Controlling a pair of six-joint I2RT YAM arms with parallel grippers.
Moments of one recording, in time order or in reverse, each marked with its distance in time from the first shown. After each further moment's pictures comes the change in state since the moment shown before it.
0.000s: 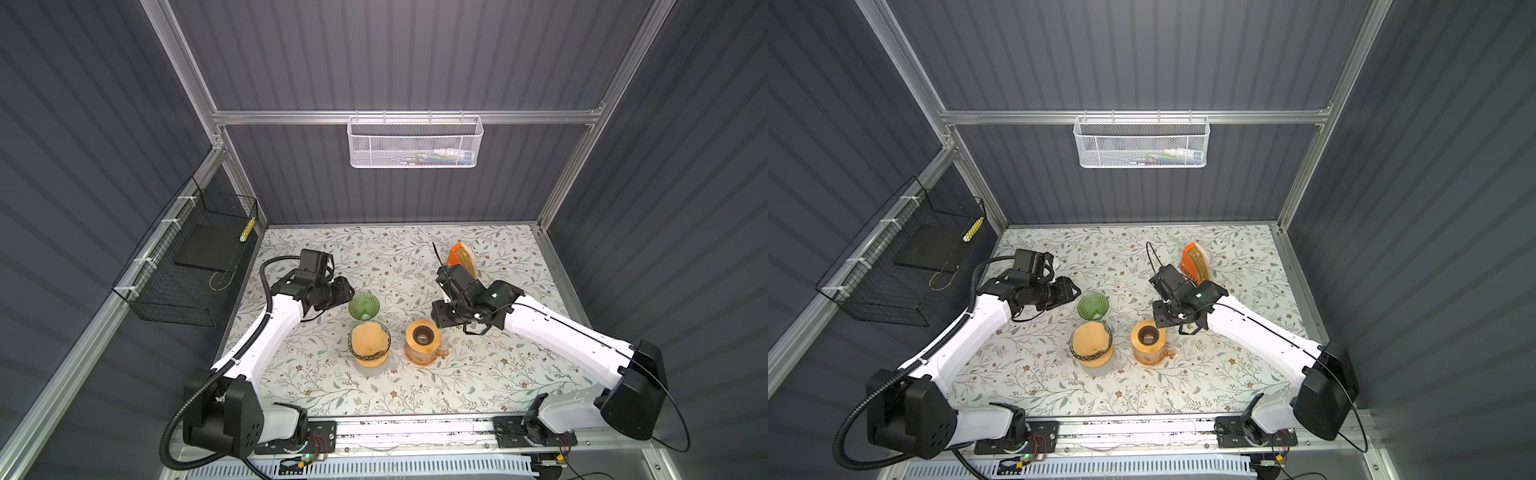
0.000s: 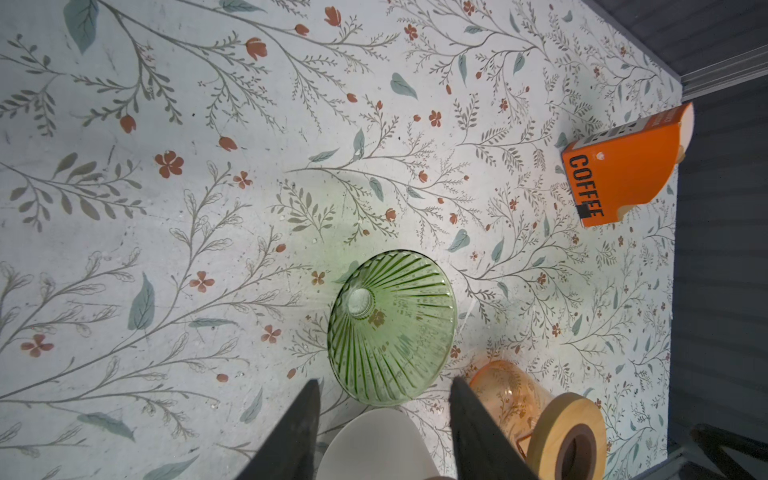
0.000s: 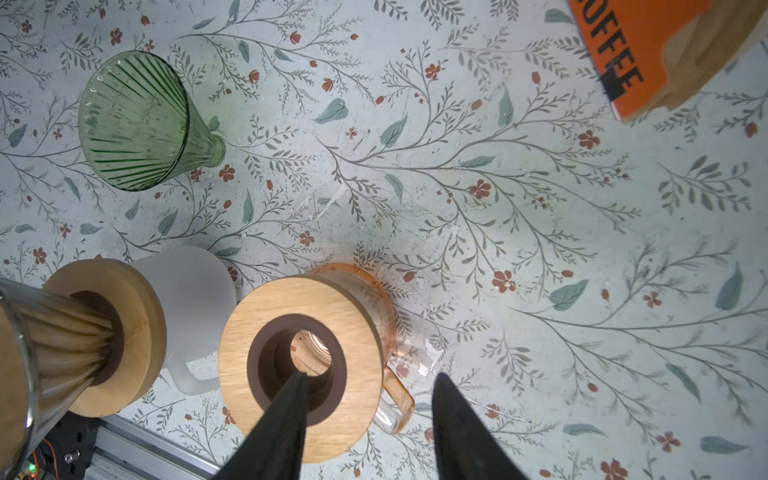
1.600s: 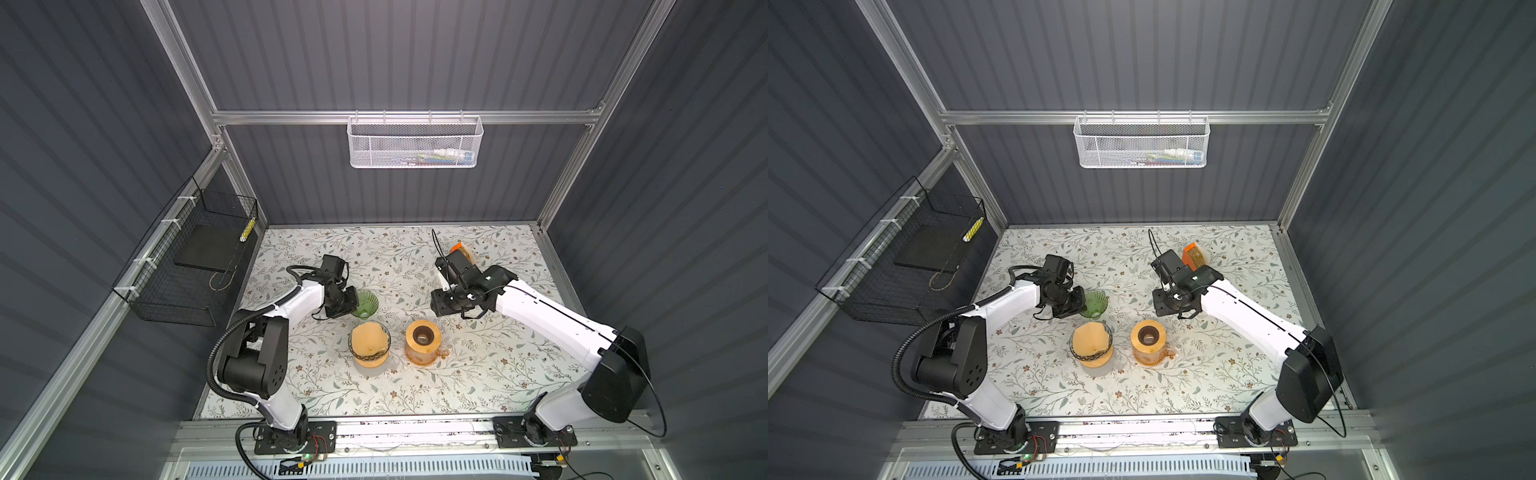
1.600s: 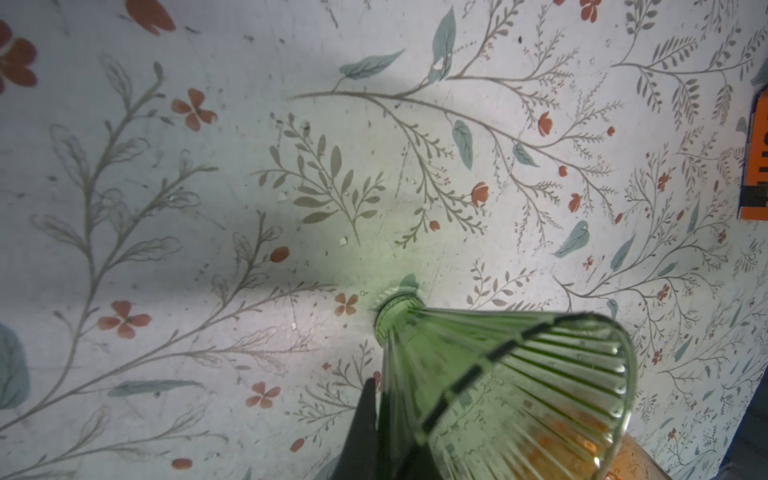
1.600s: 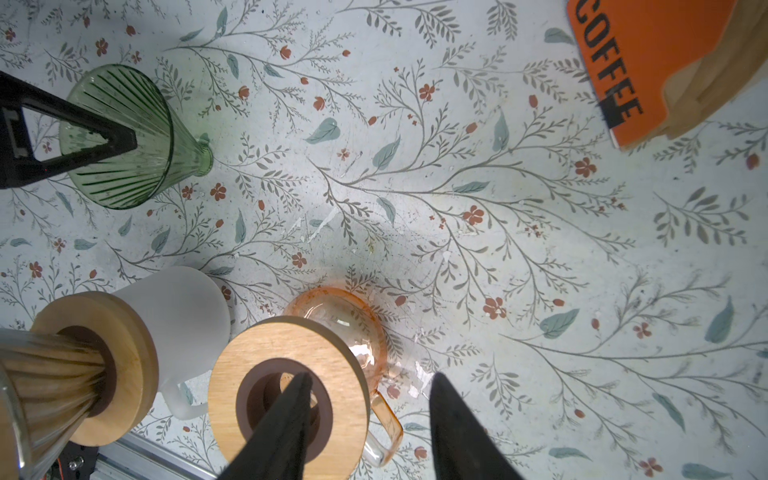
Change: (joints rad) left arm -0.008 0.309 0.004 0.079 0.019 -0.011; right arm -0.074 0.114 0.121 -0.036 -0.065 -0.078
